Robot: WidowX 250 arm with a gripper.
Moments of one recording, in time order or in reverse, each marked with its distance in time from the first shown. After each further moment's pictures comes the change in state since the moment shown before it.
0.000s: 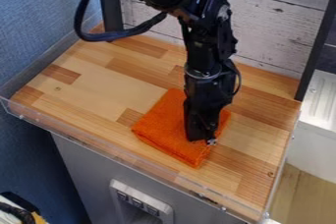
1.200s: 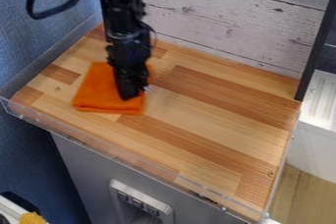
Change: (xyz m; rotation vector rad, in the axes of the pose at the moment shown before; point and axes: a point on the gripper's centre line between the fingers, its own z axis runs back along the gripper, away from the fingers) arm -0.088 0.117 -0.003 0.027 0.045 0.511
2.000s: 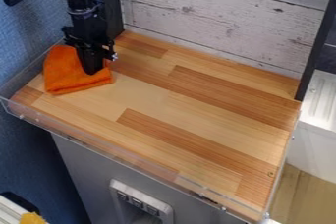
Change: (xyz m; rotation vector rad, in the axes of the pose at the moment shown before) arm -0.006 0.081 0.001 -0.002 -0.014 0.314
